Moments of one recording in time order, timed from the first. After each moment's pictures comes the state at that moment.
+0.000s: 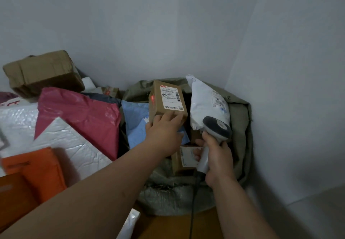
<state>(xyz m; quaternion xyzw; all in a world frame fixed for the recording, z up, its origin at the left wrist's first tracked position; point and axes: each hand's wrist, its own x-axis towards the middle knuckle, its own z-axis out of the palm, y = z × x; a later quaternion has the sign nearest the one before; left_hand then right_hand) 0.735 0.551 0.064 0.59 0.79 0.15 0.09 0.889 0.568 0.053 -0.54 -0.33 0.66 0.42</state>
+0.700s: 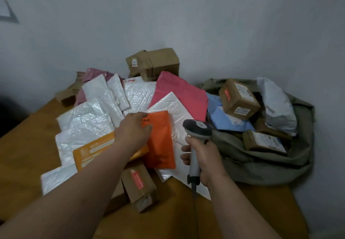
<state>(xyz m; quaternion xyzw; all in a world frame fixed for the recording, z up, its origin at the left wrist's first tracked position) 0.546 0.216 0.096 0.32 0.89 0.32 0.10 0.725 0.307 0.070 -0.44 -0.49 0.71 0.27</state>
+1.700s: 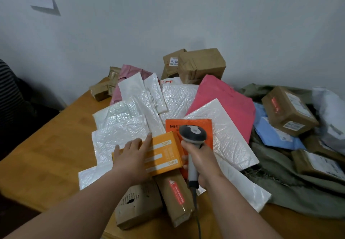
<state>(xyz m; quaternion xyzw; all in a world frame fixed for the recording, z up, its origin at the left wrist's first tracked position) 0.435 0.125 -0.006 0.40 0.91 0.03 0.10 0.593 0.275 0.028 -0.40 -0.57 0.70 0.17</state>
